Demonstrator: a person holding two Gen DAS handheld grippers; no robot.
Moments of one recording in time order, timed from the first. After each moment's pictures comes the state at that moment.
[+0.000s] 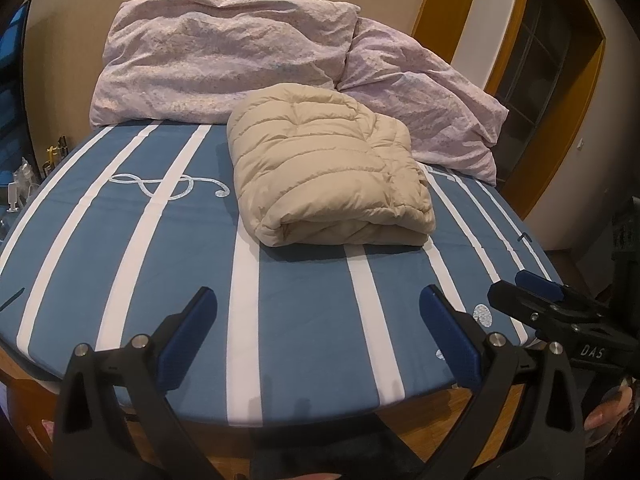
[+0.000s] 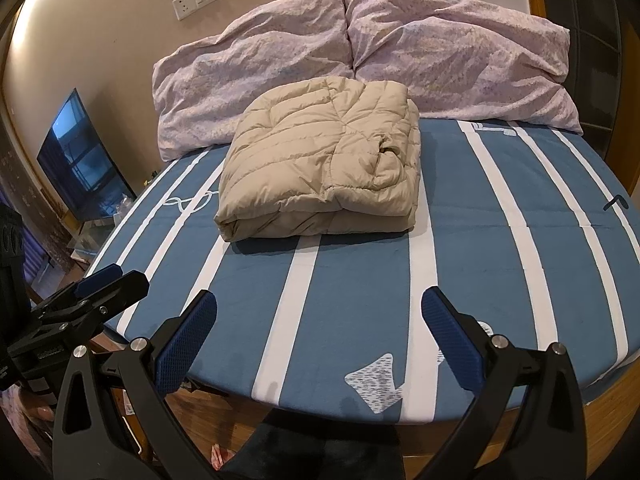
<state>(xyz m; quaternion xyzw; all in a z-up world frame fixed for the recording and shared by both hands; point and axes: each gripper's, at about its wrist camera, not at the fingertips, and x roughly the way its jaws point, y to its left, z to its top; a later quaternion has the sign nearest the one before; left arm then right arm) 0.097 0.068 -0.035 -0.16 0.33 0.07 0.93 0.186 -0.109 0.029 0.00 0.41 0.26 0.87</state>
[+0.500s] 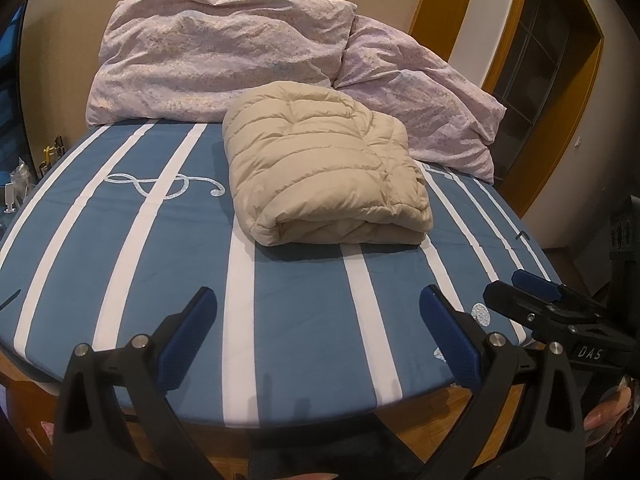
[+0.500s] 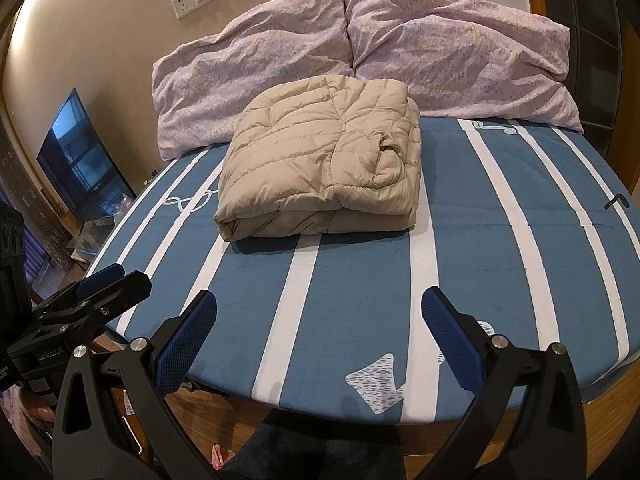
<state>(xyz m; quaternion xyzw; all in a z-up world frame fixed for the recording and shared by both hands) 0.100 0.067 -0.036 -0.16 0.34 0.07 0.93 0.186 -0.110 0.029 0.00 0.41 0.26 0.87</state>
